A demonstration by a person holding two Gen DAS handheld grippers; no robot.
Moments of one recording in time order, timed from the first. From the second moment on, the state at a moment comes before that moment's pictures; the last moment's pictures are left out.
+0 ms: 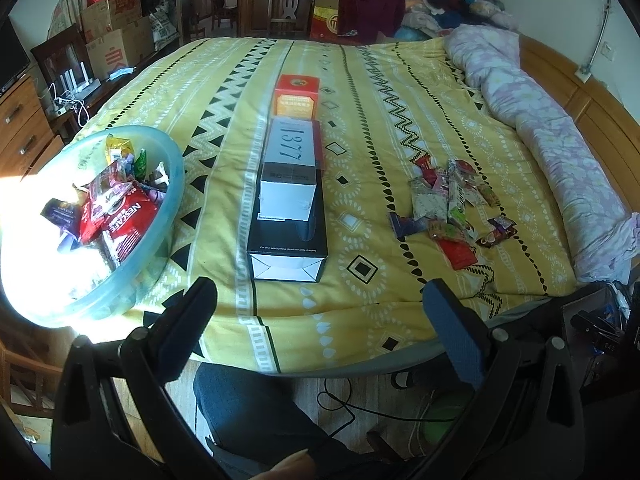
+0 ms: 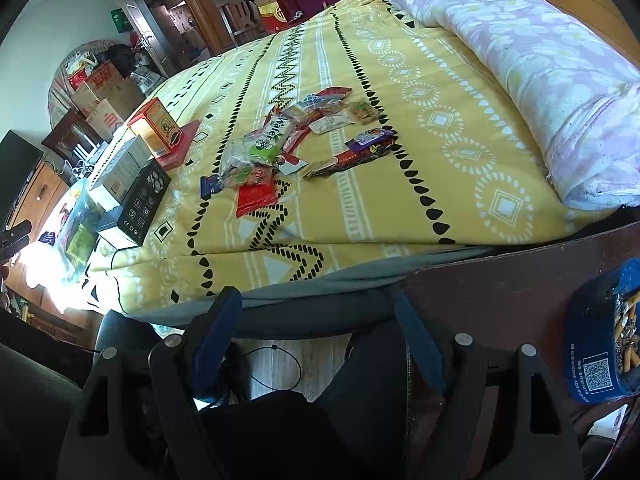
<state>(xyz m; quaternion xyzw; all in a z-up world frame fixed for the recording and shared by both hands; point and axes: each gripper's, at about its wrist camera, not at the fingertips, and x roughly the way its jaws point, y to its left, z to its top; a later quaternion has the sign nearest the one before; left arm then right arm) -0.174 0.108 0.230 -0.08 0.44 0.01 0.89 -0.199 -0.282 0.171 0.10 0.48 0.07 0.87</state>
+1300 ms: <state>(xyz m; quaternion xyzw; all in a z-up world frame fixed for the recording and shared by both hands) 0.050 -0.085 0.091 0.03 0.45 -0.14 0.88 -0.091 -0.229 0.079 0.15 0.49 0.16 0.84</state>
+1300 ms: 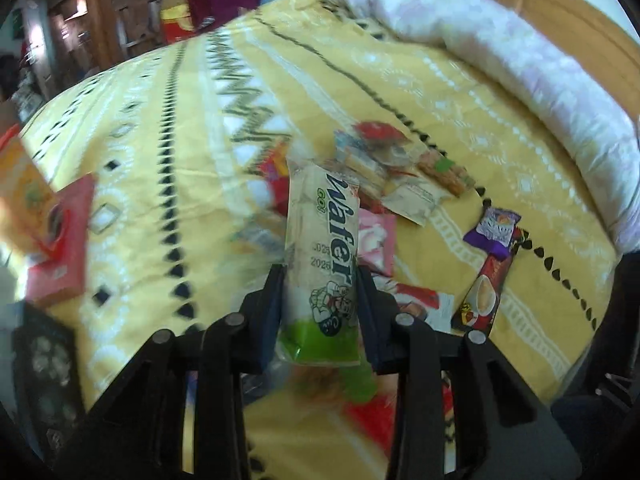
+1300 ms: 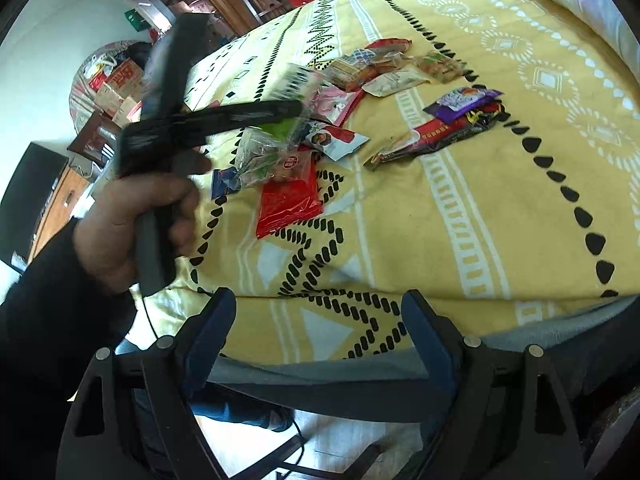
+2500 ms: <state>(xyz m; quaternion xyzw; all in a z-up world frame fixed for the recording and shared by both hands) -0.048 0.017 0.120 -0.05 0.46 -0.11 0.88 -0.012 -0.196 0.100 0.01 0.46 0.10 0.88</state>
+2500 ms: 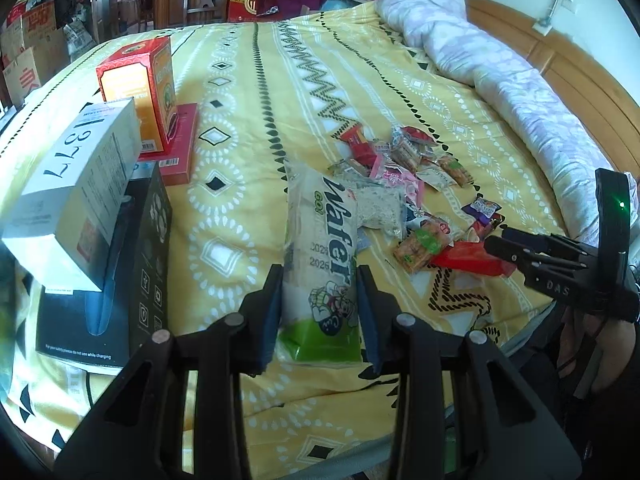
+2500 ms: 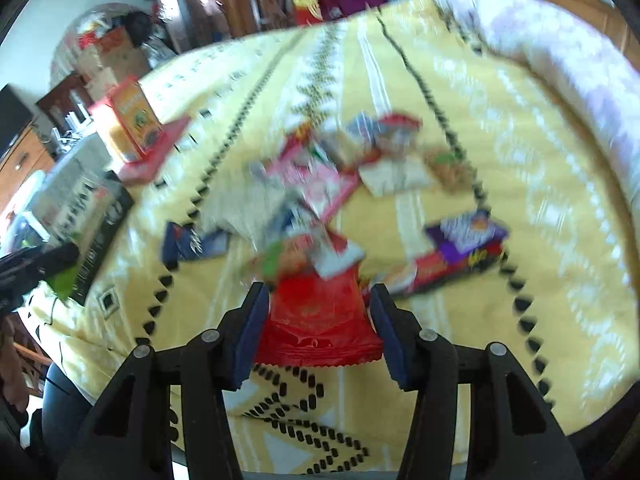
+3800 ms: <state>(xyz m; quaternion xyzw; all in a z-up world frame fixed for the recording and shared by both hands) -0.065 0.021 0.078 -0.03 0.47 -0.15 0.87 -0.055 -0.202 0.074 0.08 0.49 0.13 0.86</state>
